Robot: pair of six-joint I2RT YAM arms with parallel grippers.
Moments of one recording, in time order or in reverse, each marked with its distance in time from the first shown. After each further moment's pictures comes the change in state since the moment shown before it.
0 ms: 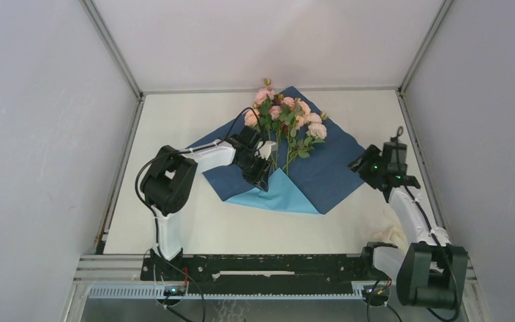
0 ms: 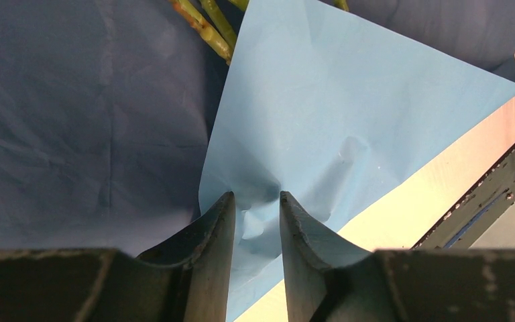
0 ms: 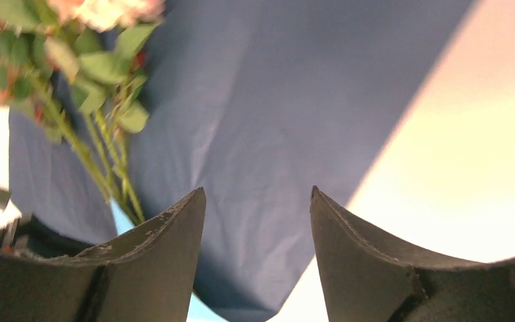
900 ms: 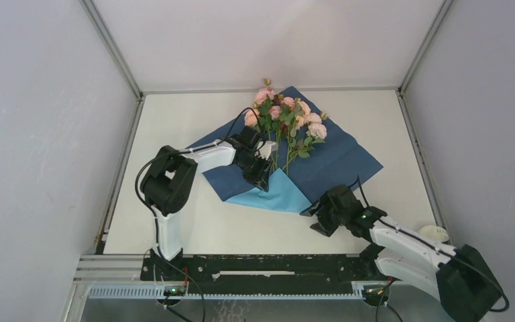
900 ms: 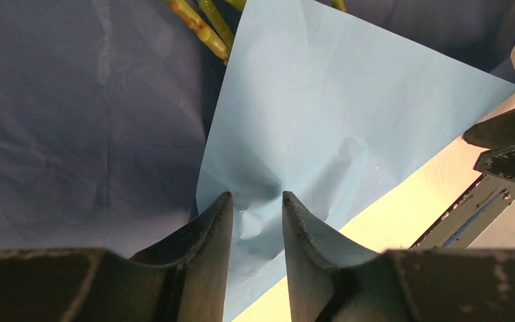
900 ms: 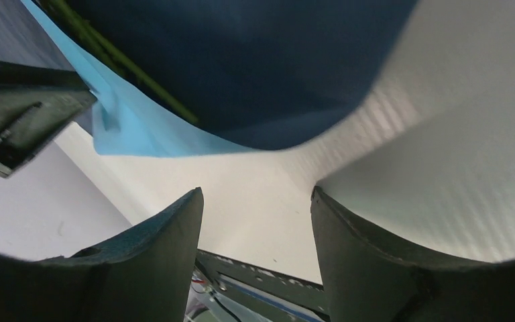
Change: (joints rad) left arm -0.002 0.000 0.000 0.001 0.001 -0.010; right arm 0.636 -0.217 -0.376 -0.029 0.033 0.793
